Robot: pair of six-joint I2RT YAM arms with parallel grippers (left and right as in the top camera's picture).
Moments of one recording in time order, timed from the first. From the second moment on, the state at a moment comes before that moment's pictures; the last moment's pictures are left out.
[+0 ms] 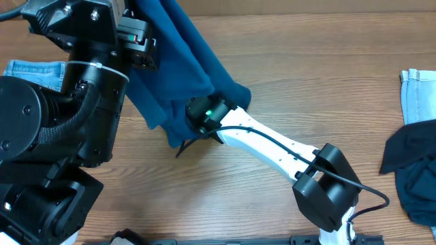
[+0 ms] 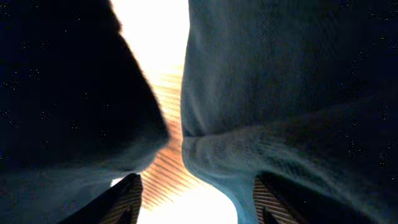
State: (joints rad) left arm -0.58 1.25 1.99 -0.45 -0.36 0.17; right arm 0.86 2.01 1.64 -0.59 0.24 0.39
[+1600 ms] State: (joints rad) left arm -0.58 1.19 1.99 -0.50 -0.54 0.27; right arm 0.83 2.02 1.64 -1.07 0.64 1.05
